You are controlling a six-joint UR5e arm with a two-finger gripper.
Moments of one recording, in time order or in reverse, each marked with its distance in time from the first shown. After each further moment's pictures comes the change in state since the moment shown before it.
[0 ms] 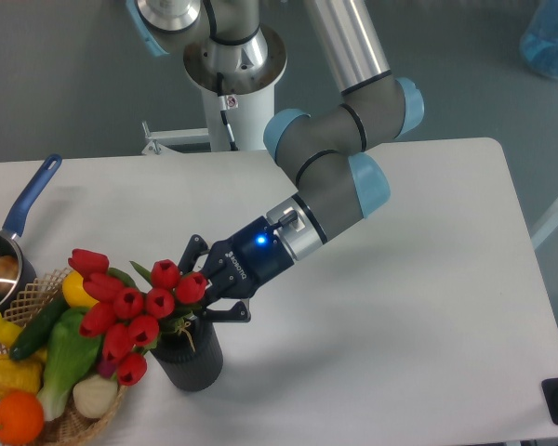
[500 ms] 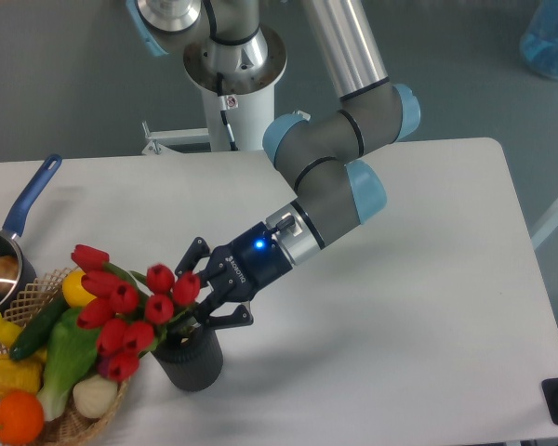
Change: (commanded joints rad) arm 0.002 -0.002 -0.005 0.000 0.000 0.006
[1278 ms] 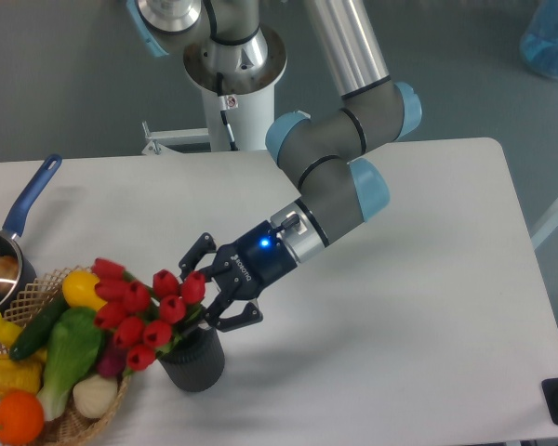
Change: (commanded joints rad) arm 0.040 0.015 -0.046 0.000 0.002 0.000
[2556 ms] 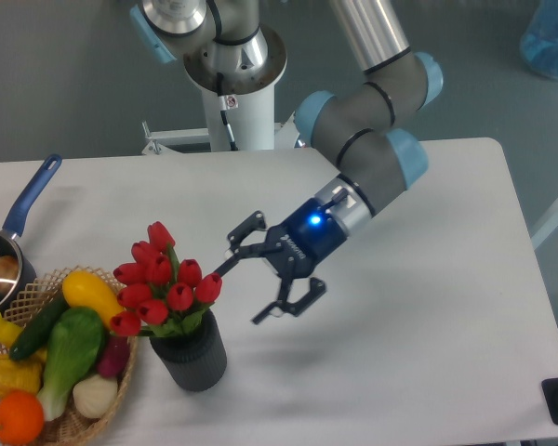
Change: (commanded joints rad) arm 0.150 0.054 -0.032 -0.003 0.000 -0.005
